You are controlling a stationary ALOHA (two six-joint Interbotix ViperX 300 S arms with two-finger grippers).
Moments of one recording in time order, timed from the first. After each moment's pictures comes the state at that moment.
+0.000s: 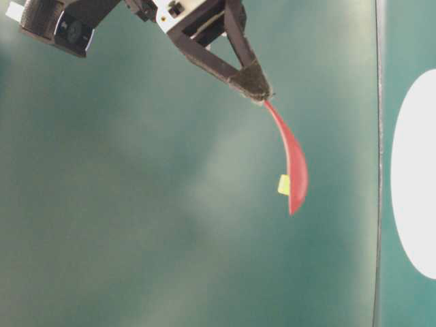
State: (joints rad) left arm 0.00 -0.95 1.18 0.01 -0.22 -0.01; right arm -0.09 -0.35 0.73 0.37 0.14 -0.29
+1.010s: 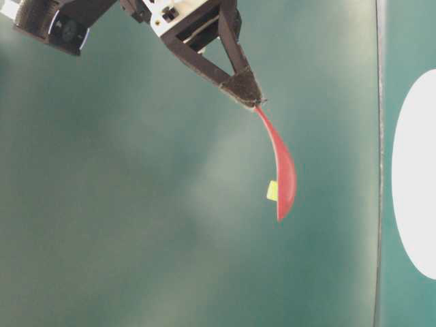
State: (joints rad) left arm 0.00 -0.95 1.18 0.01 -0.21 0.00; right arm -0.09 -0.35 0.73 0.37 0.10 -0.29
